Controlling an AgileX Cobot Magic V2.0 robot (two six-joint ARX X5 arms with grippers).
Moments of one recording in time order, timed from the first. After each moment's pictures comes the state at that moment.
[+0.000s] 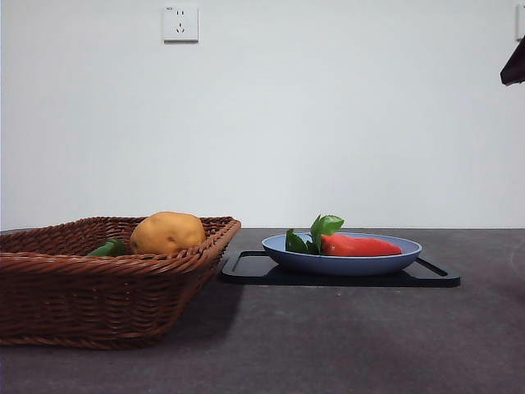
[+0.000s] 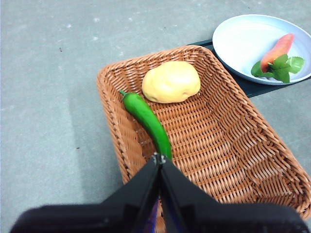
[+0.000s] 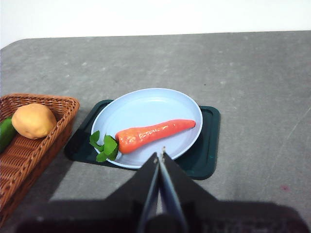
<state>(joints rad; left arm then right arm) -0.51 0.61 0.66 -0.61 -0.18 -0.10 0.62 0.52 0.45 -0.24 0.32 0.20</state>
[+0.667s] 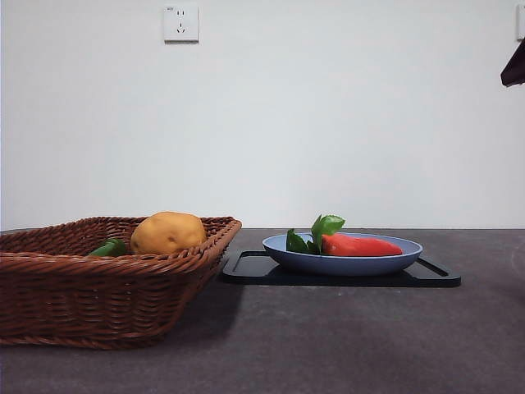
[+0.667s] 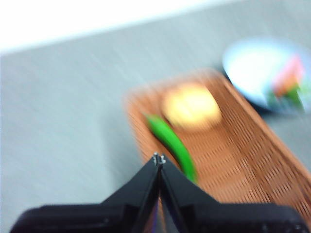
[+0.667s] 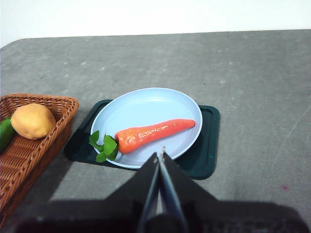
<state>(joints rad) -0.43 0.39 0.66 -0.61 -0.21 0.00 0.62 0.52 0.45 -0.24 0.32 0.20</state>
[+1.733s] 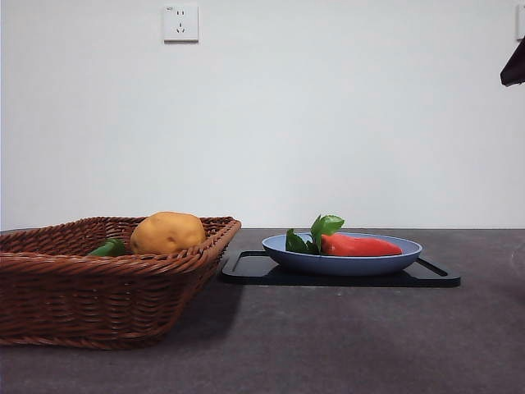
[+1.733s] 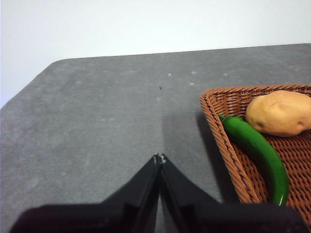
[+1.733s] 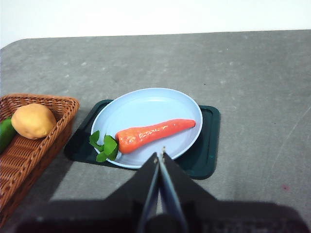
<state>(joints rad) -0.05 0.01 0.05 -0.20 -0.05 0.02 0.62 0.52 0.45 -0.24 0.32 0.20</state>
